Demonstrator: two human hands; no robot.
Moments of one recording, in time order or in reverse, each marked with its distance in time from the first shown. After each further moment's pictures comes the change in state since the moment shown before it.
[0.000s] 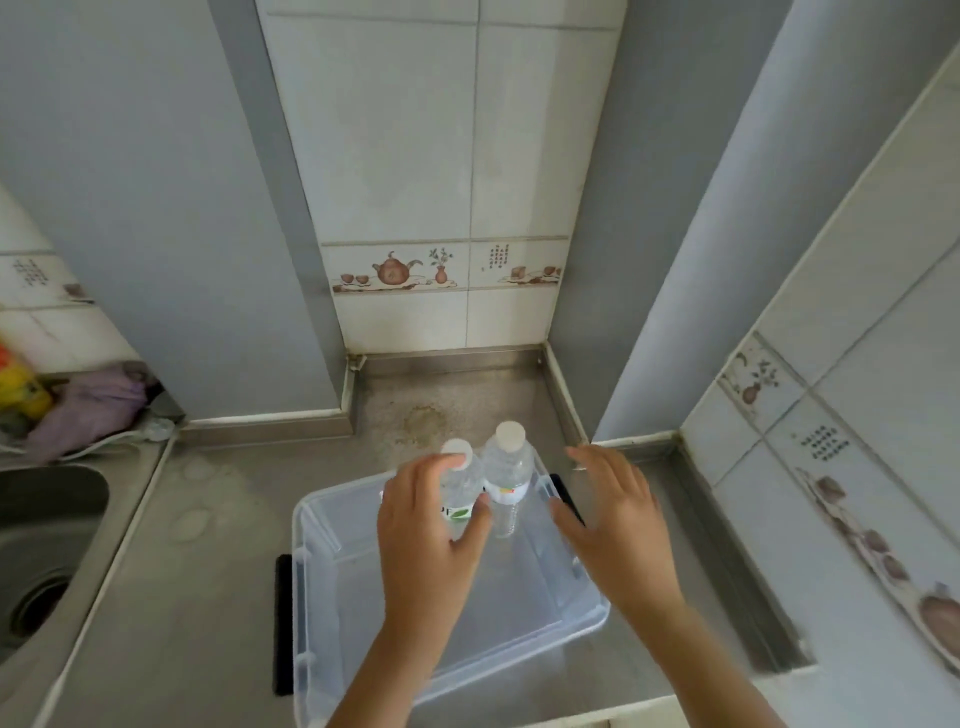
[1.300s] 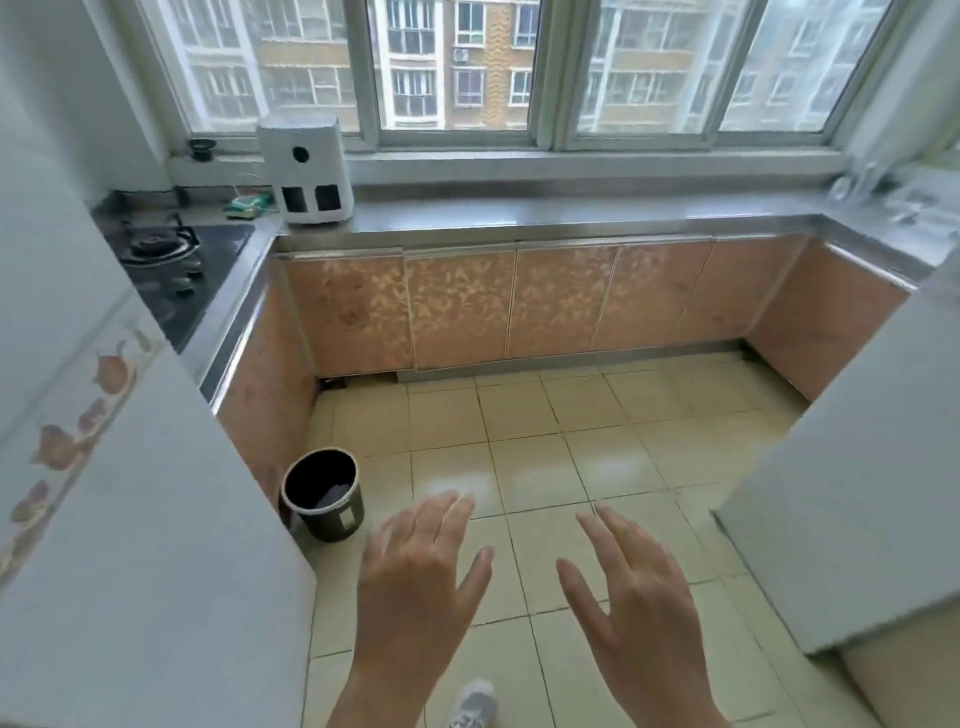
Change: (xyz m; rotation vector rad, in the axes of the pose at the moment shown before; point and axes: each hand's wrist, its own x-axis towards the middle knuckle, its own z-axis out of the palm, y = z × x) left_hand -0.474 0.439 0.098 -0.347 -1.043 1.318; right_hand -0.638 0.118 -0.306 -0.551 0.698 1.392
